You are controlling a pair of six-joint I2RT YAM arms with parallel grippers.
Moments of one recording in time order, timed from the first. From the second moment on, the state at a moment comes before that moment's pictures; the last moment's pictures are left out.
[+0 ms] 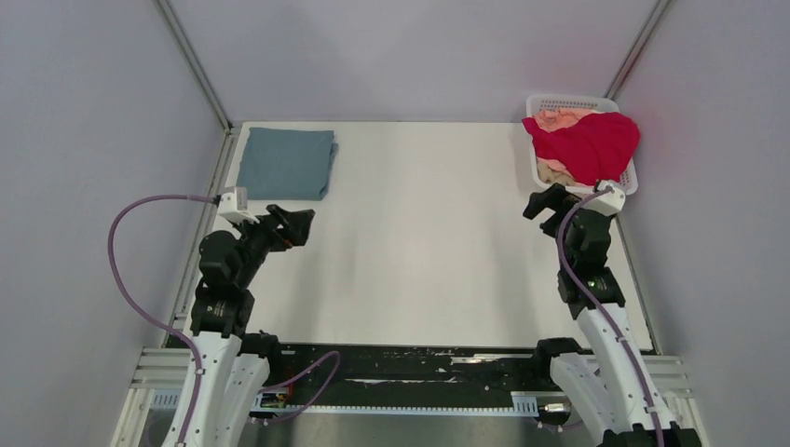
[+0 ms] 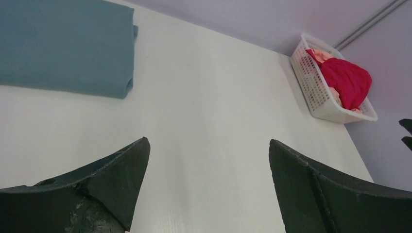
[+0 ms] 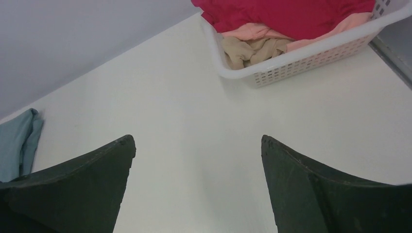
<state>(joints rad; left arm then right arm) -0.05 0.51 0.56 -0.15 0.25 -0.49 0.07 0.69 0.56 -0.07 0.23 0.47</state>
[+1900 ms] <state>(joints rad) -0.05 0.55 0.52 -0.23 -0.12 -0.50 -0.20 2.17 1.91 -0.30 0.37 0.11</state>
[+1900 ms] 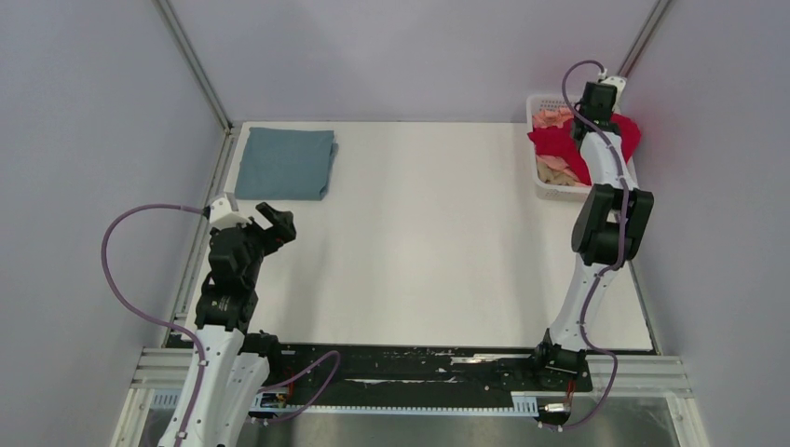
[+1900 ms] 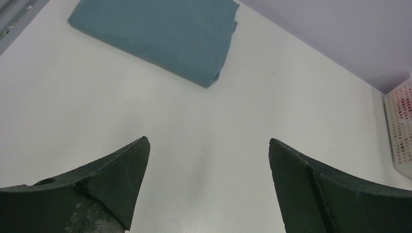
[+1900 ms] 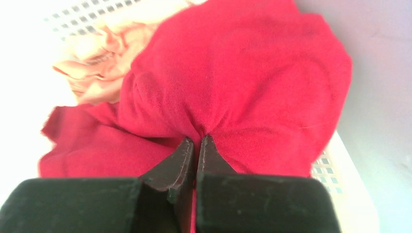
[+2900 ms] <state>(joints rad) -0.05 0.46 0.53 -0.28 -0.03 -0.60 0.36 1.42 1.71 -0.16 -0.37 0.16</state>
